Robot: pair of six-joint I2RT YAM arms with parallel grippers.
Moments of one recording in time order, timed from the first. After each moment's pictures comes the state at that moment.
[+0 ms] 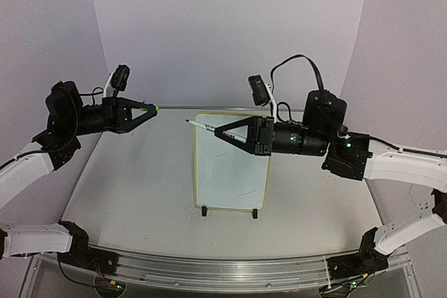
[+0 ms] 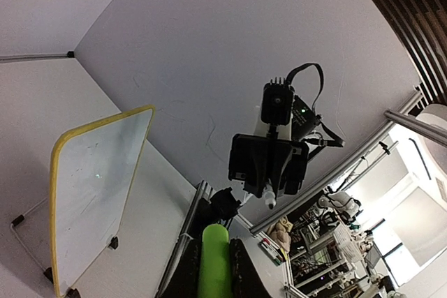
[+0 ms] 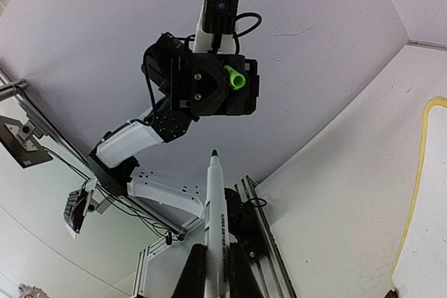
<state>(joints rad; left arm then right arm) -0.42 0.97 0.84 0.28 1.00 -0.89 1.03 1.33 1.07 0.28 -0.42 0.71</state>
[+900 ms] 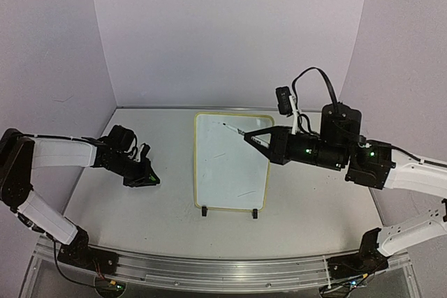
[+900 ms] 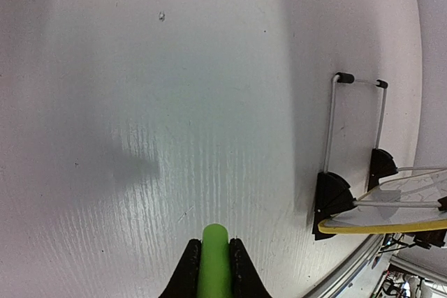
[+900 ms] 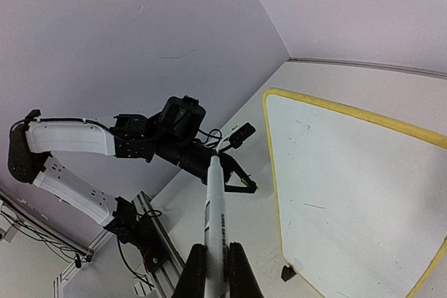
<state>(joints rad) -0.42 1.45 0.73 -0.32 0.42 -0.54 1.04 1.14 0.96 0.01 -0.03 0.55</state>
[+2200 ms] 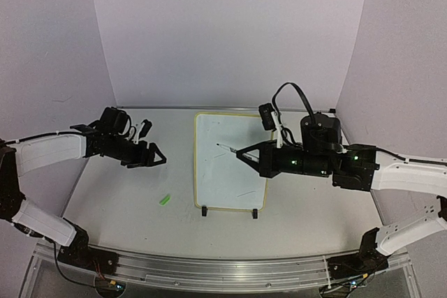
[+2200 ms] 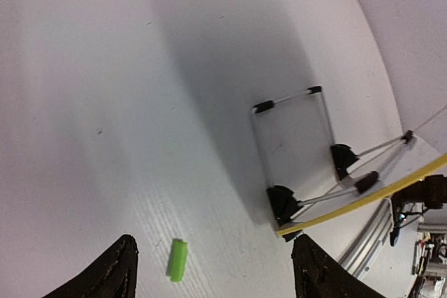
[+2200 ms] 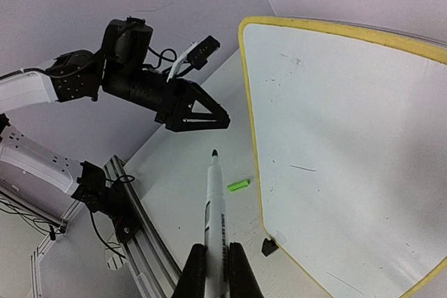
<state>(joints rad) -0.42 1.34 0.85 -0.38 0.41 -0.33 1.06 1.22 0.94 -0.02 -0.03 0.52</state>
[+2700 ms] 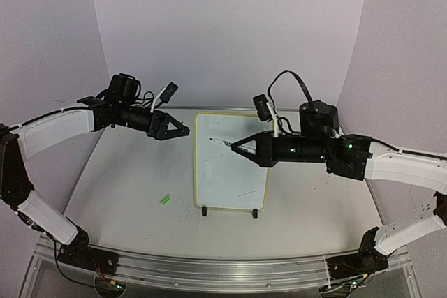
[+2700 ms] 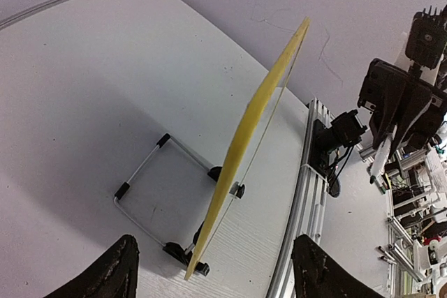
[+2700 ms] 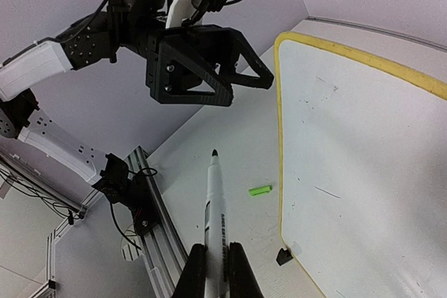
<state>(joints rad) -0.48 1.45 1.17 -0.33 0.84 -0.10 0.96 1.29 1.00 0.02 -0.26 0.47</state>
